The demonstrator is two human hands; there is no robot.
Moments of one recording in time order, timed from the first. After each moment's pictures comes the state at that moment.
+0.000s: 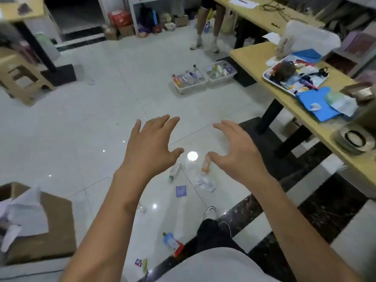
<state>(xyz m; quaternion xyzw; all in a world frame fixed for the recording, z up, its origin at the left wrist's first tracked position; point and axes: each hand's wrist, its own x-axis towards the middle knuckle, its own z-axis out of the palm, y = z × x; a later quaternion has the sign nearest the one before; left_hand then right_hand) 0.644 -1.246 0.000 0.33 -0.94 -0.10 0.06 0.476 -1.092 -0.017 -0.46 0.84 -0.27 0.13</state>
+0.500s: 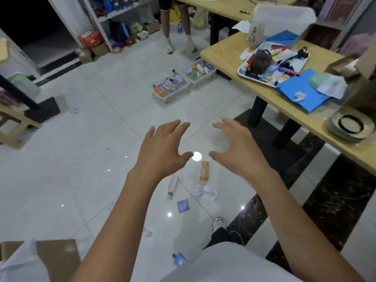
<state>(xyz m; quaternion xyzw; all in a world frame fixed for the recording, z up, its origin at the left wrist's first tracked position) 0.454 -1.258 -0.006 0.24 -0.97 -0.10 0.01 0.321 -1.095 -0.025 -0.37 0.87 -0.30 0.17</state>
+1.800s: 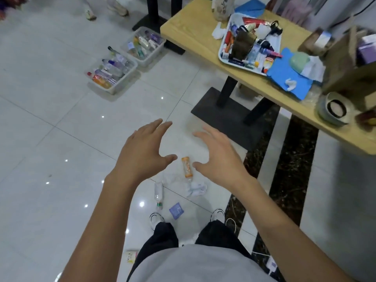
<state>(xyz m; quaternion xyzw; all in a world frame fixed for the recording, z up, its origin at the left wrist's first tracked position) 0.339 -1.546 -0.086 0.09 -0.96 -0.23 -0.08 0.278 -1.342 -0.086 -0.23 0.92 -0.23 0.20</state>
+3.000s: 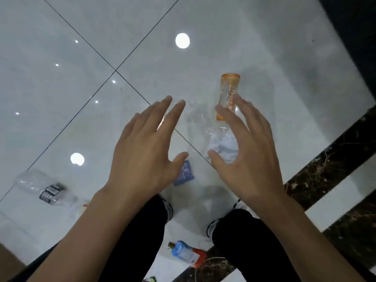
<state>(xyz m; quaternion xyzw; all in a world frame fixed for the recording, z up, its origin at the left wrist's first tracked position) 0.362 -1.506 -0.684 0.23 -0.94 -0.23 -0.14 0.252 -1.334 -0.699 -0.29 0.89 -0.25 0.24</state>
